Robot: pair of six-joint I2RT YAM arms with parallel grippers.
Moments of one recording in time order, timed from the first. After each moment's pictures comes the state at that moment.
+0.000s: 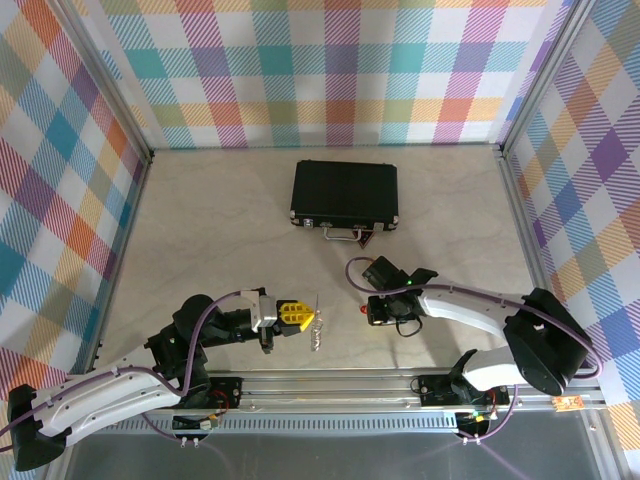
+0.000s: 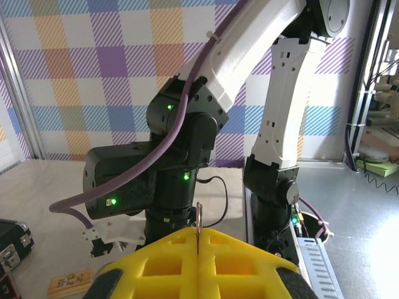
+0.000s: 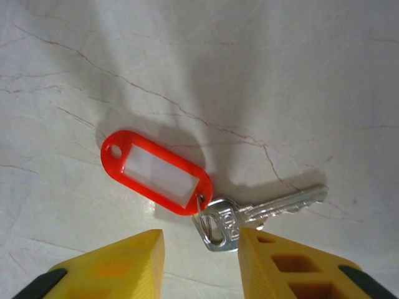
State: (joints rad) left arm -1.03 0.52 0.38 0.21 0.38 0.02; right arm 0.81 1.36 0.67 -0.62 0.00 0.65
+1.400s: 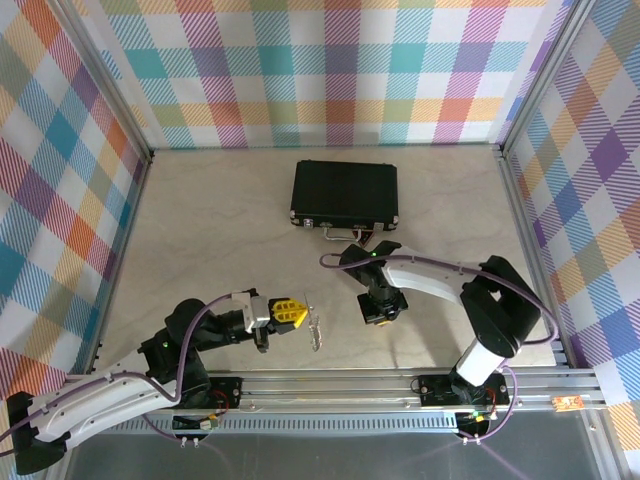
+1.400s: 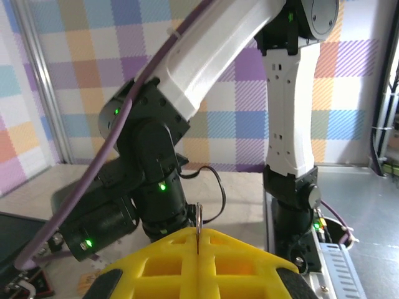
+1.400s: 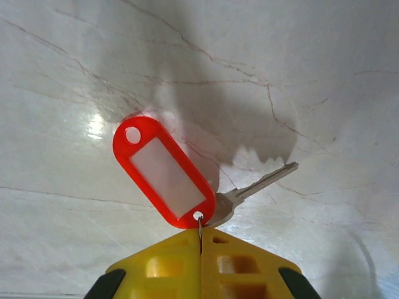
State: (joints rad) left arm -1.03 0.43 0.37 0.17 0.30 0.06; right arm 0.84 1.67 1.04 -1.10 -0.01 0.55
